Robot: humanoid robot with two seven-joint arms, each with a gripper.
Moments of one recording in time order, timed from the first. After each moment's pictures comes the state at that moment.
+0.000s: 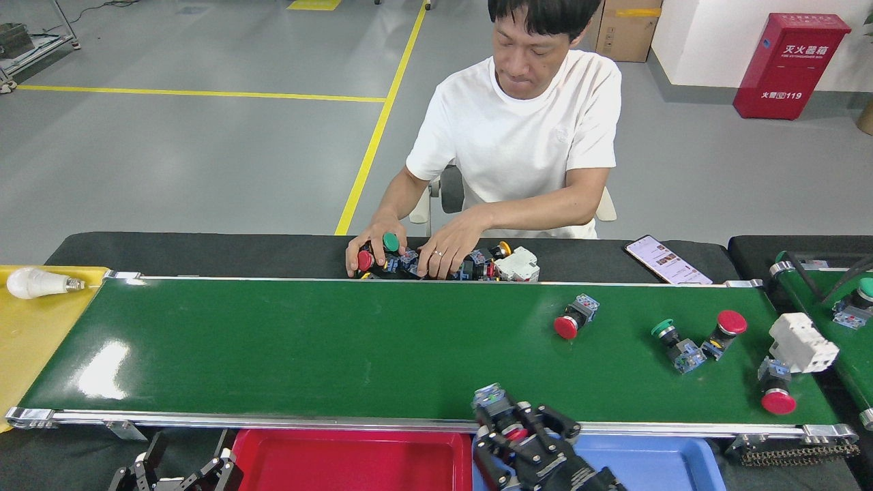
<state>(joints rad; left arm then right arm) 0.32 0.02 0.27 -1.76 -1.36 -0.28 -0.03 0.06 -0.05 0.54 -1.72 1.27 -0.17 0.22</state>
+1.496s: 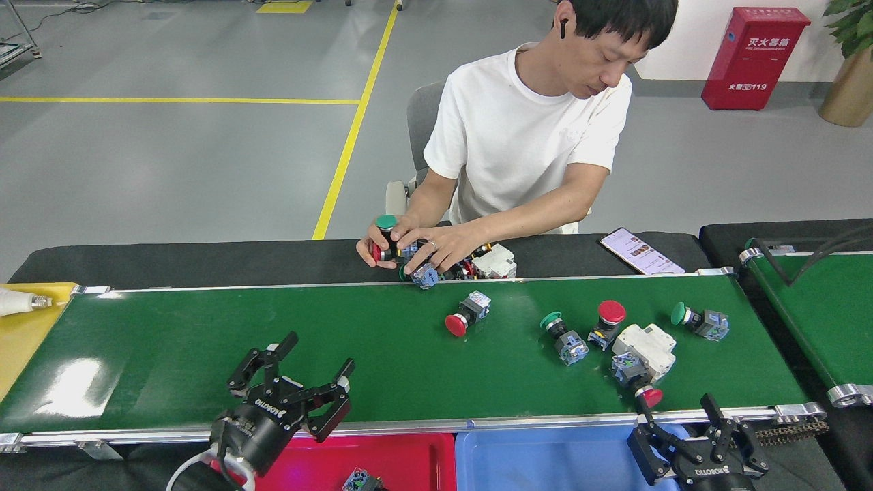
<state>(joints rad) -0.12 0.05 -0.05 -1.51 -1.57 -0.47 -0.07 0.25 -0.06 -0.10 -1.76 1.26 -0.15 0.03</state>
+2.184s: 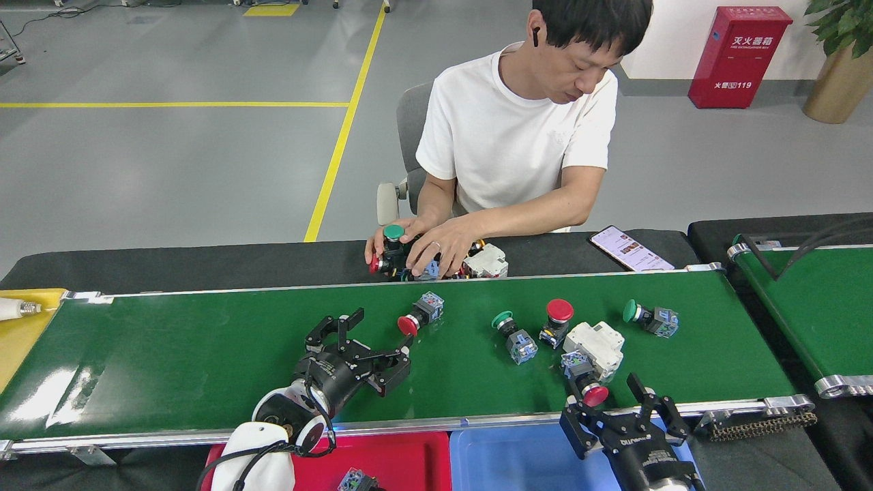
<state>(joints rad) -0.40 -0.05 -0.15 -1.10 -1.62 -0.41 -0.12 0.02 -0.02 0.14 -1.57 1.32 -0.01 0.14</state>
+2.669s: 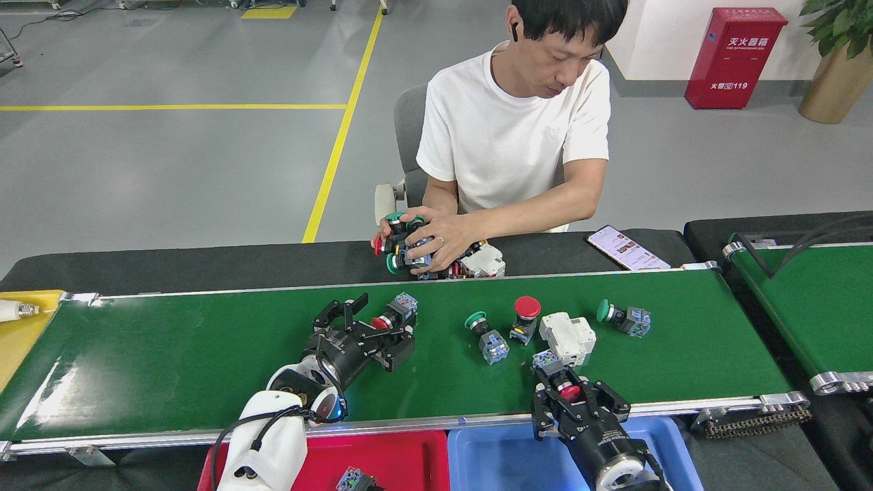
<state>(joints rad) -0.49 -0.05 -0.16 -0.98 -1.62 -0.38 -0.11 -0.03 0.00 0.20 -1.52 1.26 -0.09 0.21</state>
